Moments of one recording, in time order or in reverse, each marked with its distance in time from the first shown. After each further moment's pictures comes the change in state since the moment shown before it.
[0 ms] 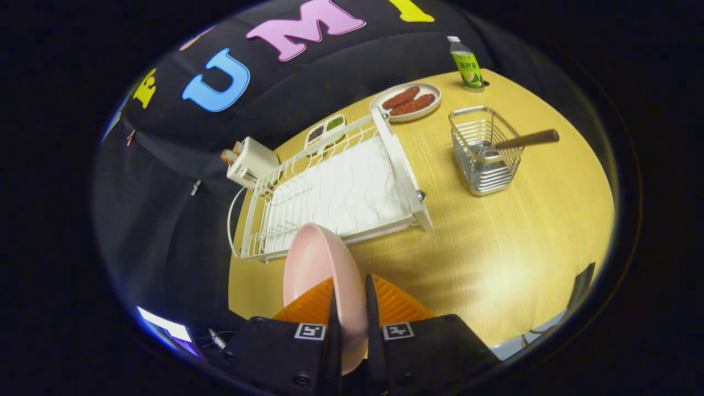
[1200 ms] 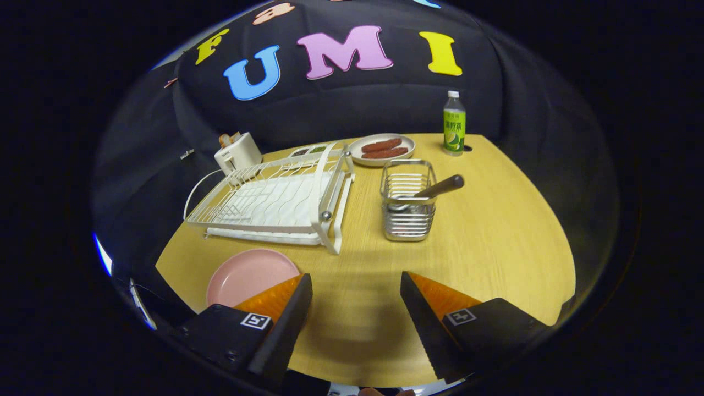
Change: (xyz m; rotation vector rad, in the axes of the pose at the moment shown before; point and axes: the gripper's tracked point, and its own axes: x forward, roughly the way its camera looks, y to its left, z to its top) arm -0.061 -0.127 0.053 -0.407 -0.329 -0.150
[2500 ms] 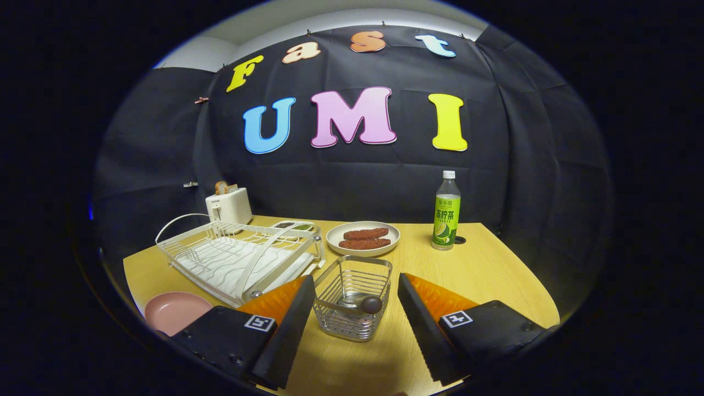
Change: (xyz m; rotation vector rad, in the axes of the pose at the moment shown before) arm 0.070 -0.061 0.089 -0.146 -0.449 0.051
